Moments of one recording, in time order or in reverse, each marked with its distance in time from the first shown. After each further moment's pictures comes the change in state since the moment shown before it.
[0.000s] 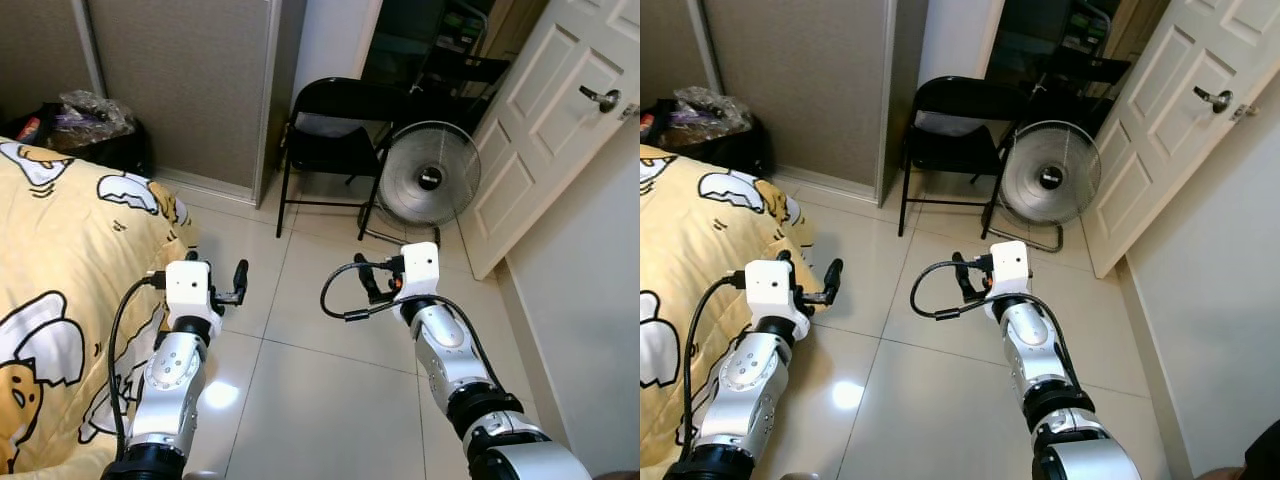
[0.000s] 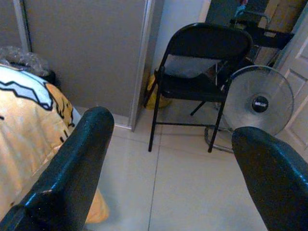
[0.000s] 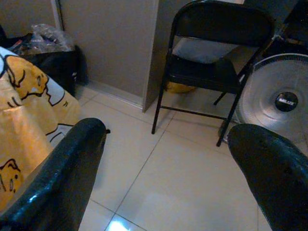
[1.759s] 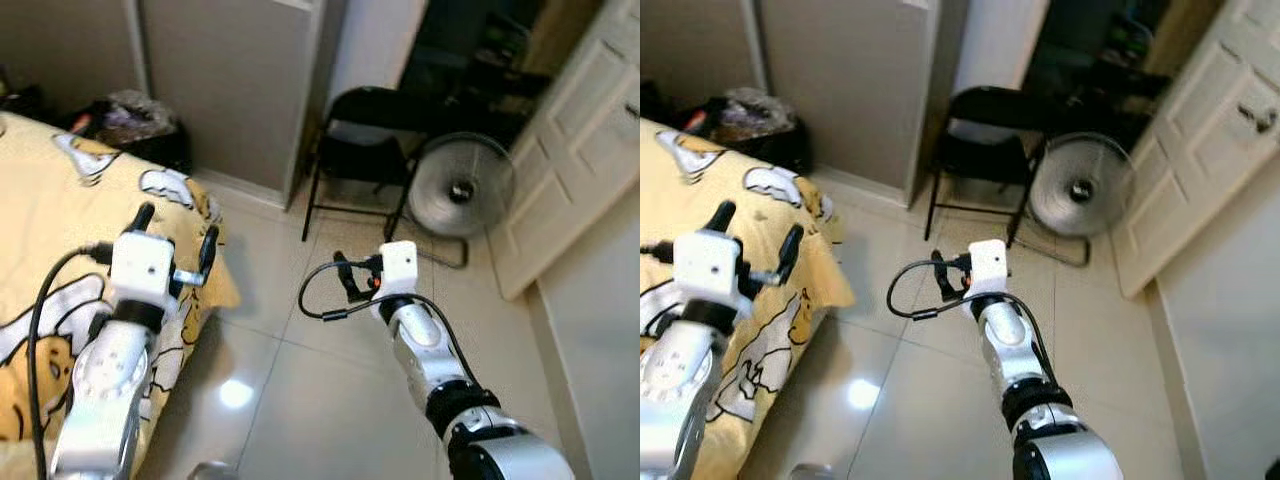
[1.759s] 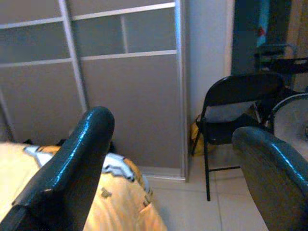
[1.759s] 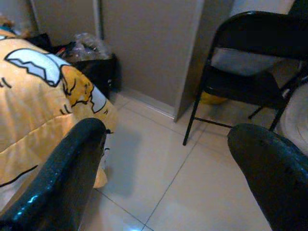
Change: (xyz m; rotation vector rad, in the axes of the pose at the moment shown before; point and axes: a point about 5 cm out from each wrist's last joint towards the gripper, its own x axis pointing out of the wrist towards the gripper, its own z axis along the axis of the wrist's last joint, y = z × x) left arm -0.038 0.027 0.081 0.270 -0.216 -0.001; right arm 0.008 0.030 0.000 0.025 -0.012 0.035
